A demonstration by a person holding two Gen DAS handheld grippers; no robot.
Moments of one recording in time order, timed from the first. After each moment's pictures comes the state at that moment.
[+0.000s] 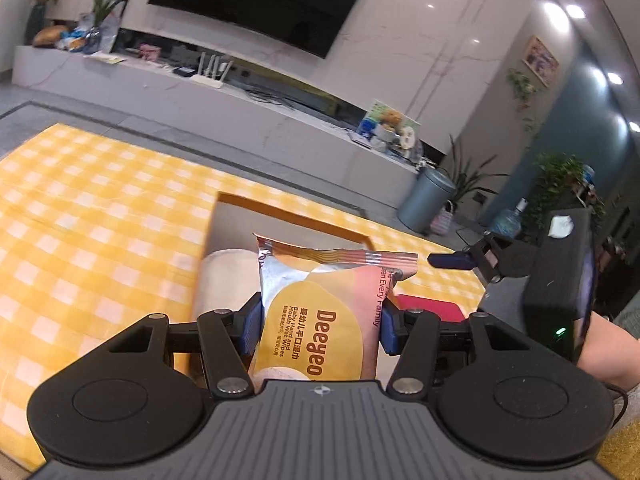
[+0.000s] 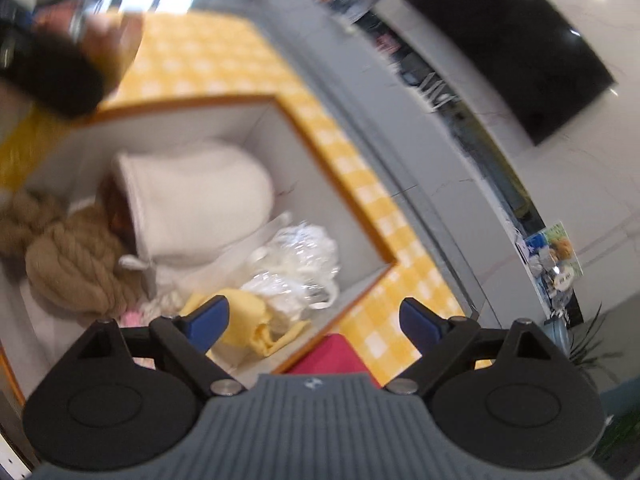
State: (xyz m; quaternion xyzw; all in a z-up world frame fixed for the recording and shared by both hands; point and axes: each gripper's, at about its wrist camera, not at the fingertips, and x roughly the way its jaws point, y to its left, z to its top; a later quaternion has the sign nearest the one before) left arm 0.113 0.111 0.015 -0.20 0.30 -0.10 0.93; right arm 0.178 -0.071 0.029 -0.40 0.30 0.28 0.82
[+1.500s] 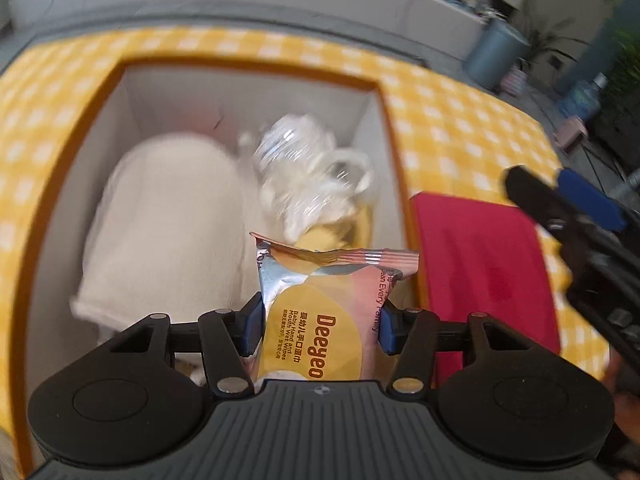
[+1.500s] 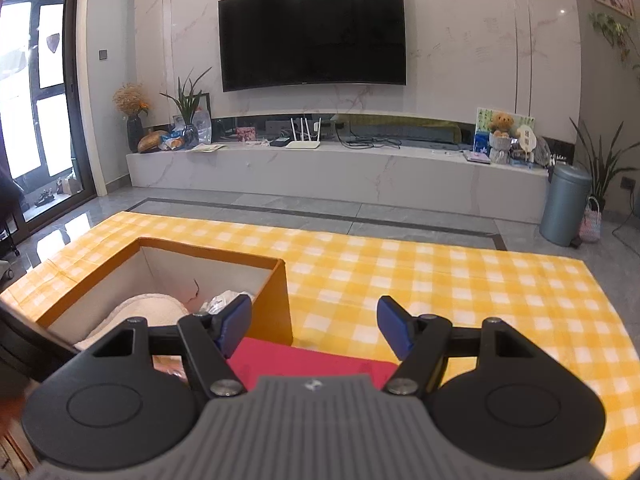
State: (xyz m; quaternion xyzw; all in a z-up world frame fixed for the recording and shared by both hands) left arm 0.216 -0.003 -0.047 -0.13 0.54 -0.03 0.83; right arm 0.206 -0.196 0.015 -0.02 0.27 0.20 0.94
